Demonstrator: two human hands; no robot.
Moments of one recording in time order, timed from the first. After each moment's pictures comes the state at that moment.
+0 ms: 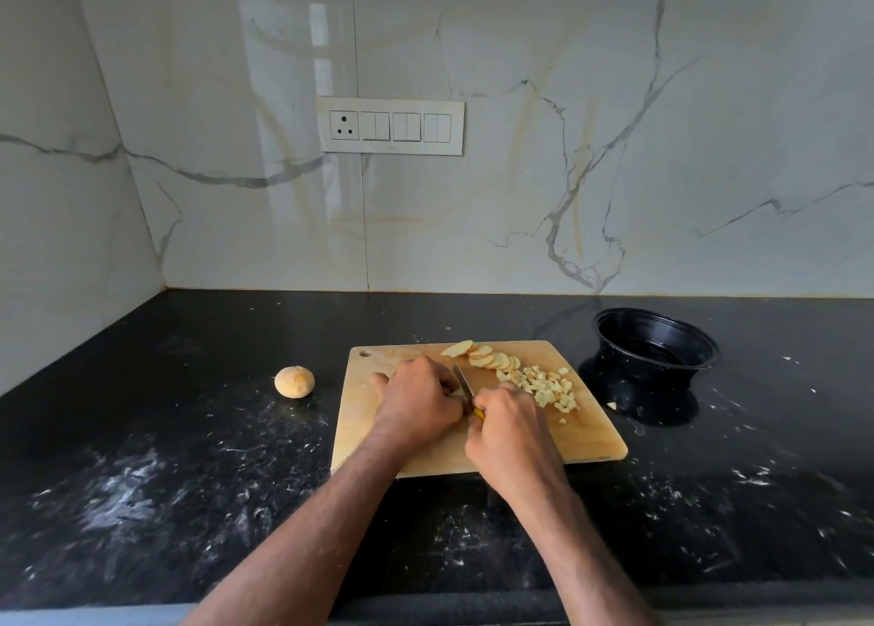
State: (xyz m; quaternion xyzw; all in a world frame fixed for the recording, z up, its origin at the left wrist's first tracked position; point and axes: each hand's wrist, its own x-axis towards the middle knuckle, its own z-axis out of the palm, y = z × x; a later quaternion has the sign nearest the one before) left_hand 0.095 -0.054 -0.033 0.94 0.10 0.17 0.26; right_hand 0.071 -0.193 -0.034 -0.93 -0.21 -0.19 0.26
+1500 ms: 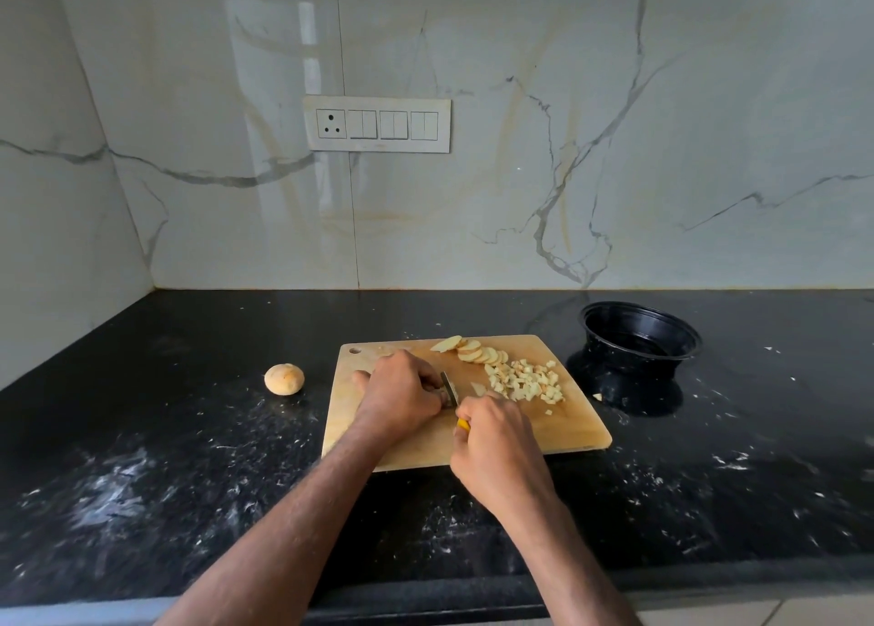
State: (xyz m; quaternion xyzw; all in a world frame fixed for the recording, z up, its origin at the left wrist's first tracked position) left_hand 0.087 -0.046 -0.028 0.93 0.10 0.17 0.30; right_hand 0.052 -0.198 -0.040 -0.92 -0.23 -0.17 0.27
